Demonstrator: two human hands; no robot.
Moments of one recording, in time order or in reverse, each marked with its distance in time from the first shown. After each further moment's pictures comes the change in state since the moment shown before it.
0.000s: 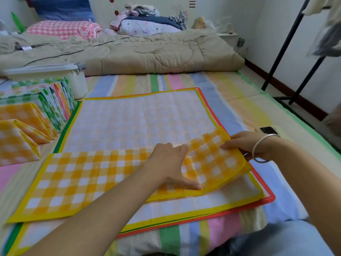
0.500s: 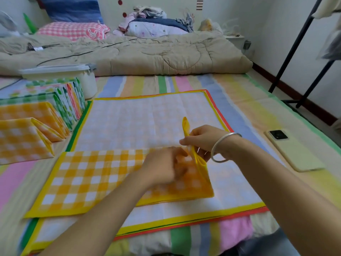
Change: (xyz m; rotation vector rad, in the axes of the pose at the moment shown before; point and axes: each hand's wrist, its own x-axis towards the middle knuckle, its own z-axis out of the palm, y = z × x) left_hand -0.031 -0.031 0.005 -0.607 0.057 -0.163; right_hand -0.027 -0.098 0.077 0.002 -0.026 -0.261
